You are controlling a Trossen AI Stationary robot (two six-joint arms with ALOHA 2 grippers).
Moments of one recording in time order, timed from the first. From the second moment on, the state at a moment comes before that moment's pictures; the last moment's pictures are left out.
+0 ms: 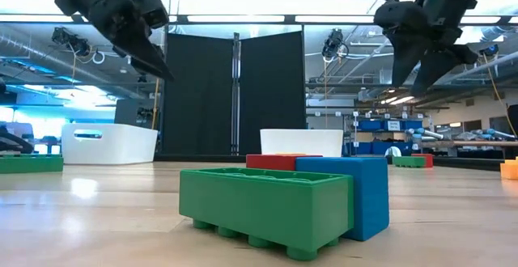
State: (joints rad) left arm 0.36 0.91 0.67 -0.46 0.24 0.11; right arm 0.08 1.16 0.89 -0.96 0.29 1.13
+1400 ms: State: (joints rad) left arm -0.21 1.19 0.65 0.11 0.04 -0.26; right arm 0.50 1.21 0.90 -1.30 0.14 1.37
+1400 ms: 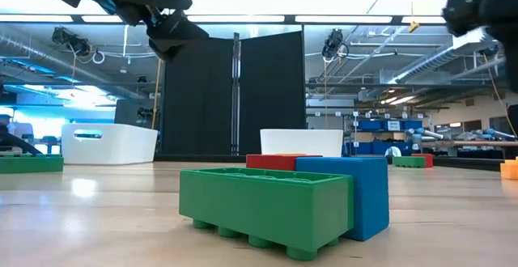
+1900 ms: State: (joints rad) left arm -0.21 1.19 0.65 0.09 0.05 -0.24; right arm 0.71 1.51 1.02 -1.24 -0.11 1.97
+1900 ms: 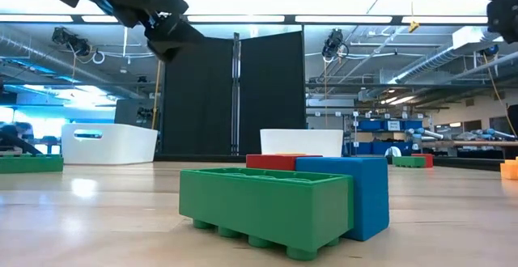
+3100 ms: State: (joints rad) left arm -0.21 1.19 0.65 0.08 0.17 -0.20; right arm 0.88 1.78 1.03 -0.51 -0.16 2.17
